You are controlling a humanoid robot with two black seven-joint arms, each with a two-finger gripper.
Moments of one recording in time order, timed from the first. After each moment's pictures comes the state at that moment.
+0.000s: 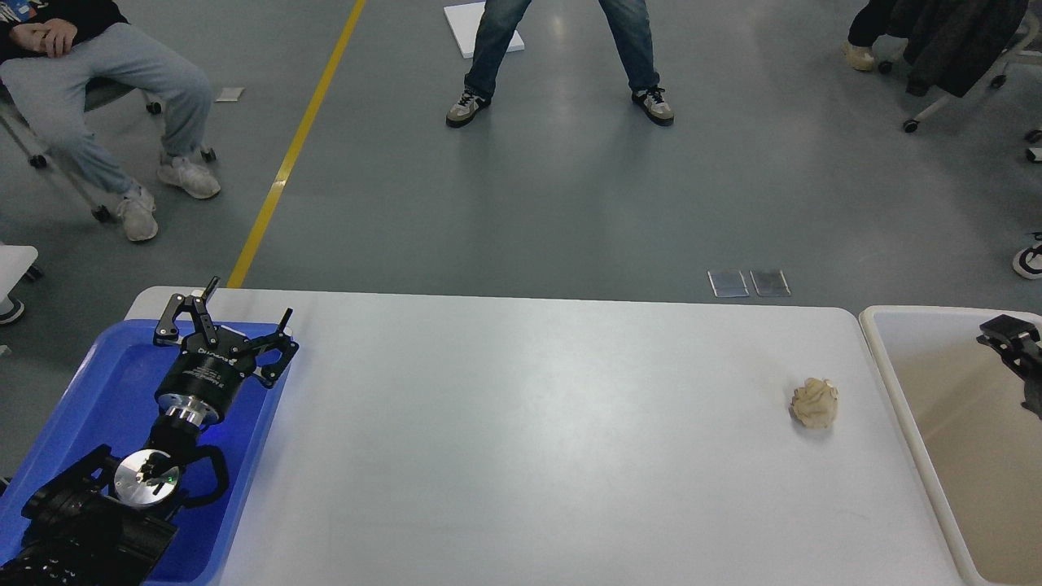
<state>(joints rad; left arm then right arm) -0.51 0.28 -1.02 -0.34 -0.22 -0.79 -0.19 1.06 -0.91 -0.41 0.93 -0.14 -0.20 0.00</state>
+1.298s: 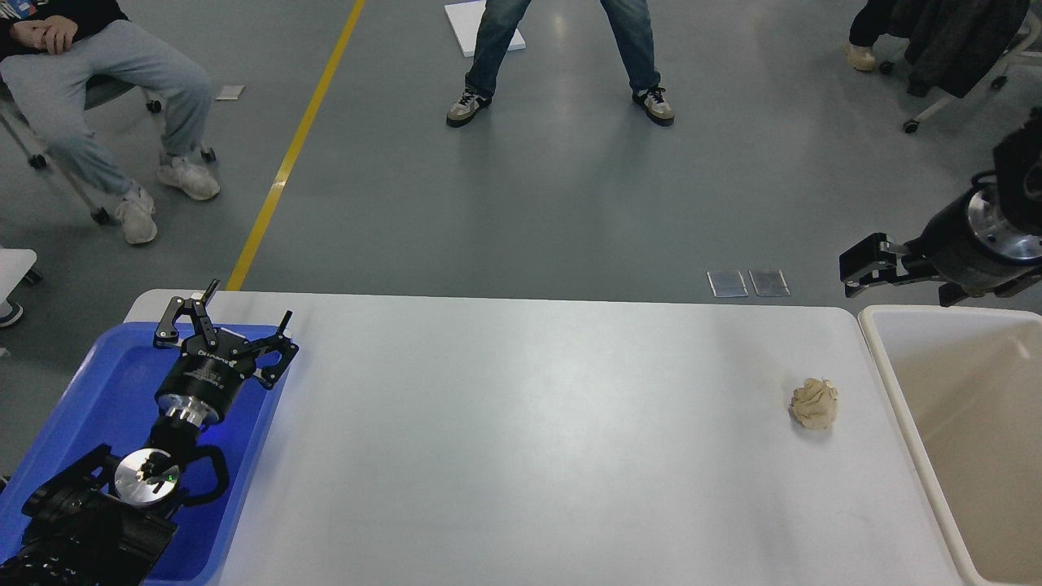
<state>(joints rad) -0.51 0.28 -1.02 -0.34 -0.22 -0.79 -0.19 2.18 -0.49 -1.35 1.30 -0.26 0.51 0.00</state>
